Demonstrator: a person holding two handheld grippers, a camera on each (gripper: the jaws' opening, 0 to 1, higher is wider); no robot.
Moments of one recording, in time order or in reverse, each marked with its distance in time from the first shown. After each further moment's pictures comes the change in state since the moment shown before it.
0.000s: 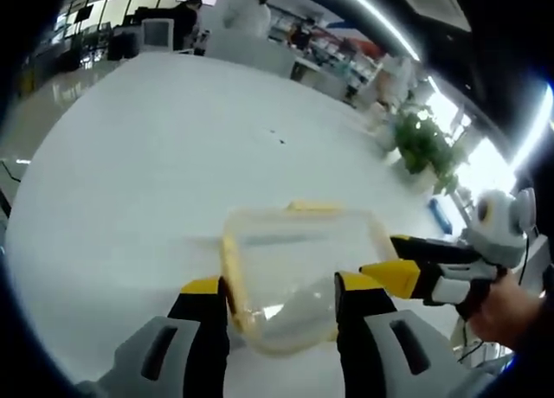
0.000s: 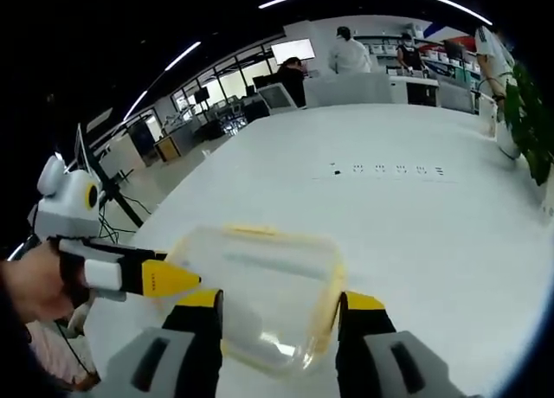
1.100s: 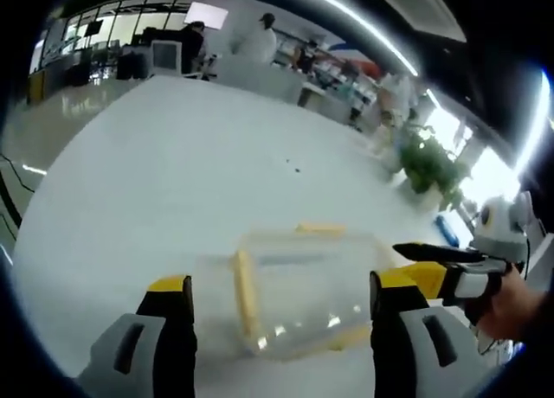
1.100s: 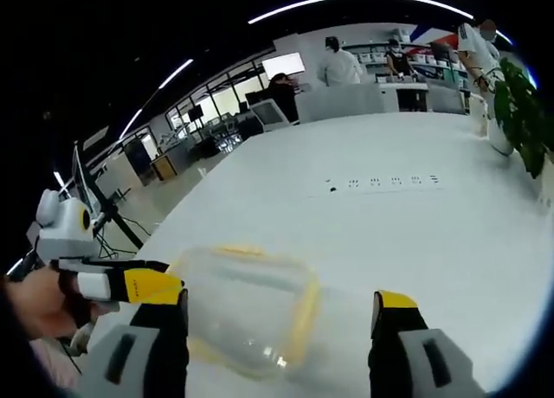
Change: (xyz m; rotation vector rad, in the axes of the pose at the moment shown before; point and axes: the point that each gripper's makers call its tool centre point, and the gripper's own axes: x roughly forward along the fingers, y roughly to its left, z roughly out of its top) left arm -0.019 0.024 0.021 0.016 -0.129 0.026; right arm -0.003 0.003 0.018 0.055 -0.080 -0.009
